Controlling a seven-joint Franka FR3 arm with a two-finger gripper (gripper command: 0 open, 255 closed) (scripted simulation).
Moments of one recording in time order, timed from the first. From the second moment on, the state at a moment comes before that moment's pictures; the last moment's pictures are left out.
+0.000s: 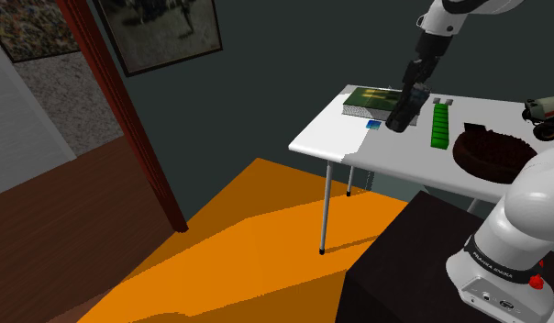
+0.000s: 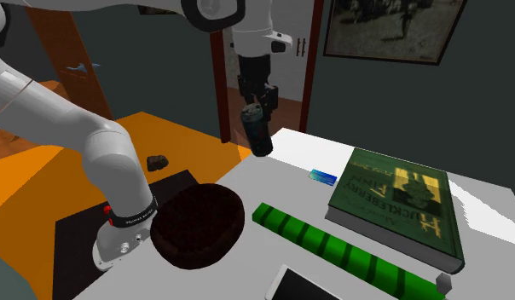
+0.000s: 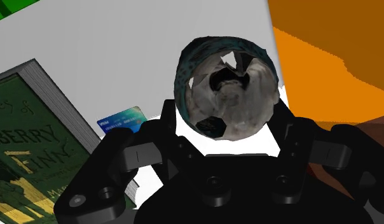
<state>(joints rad) -0.06 -0.63 -0.35 -2.34 -0.10 1.85 -0.30</state>
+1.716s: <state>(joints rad) -0.14 -0.82 -0.42 -2.12 -0.19 1.45 -0.45</state>
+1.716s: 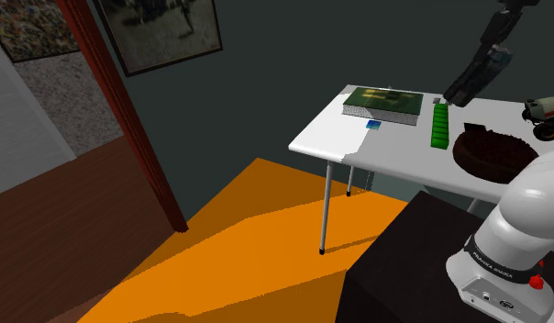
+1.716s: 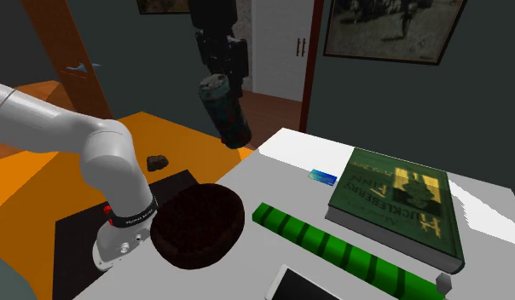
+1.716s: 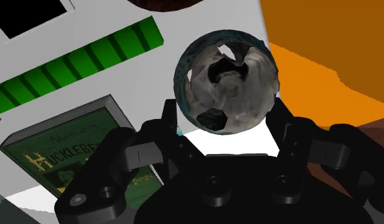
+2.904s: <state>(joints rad) -0.23 -1.00 -0.53 -2.23 -0.32 1.40 -0.60</state>
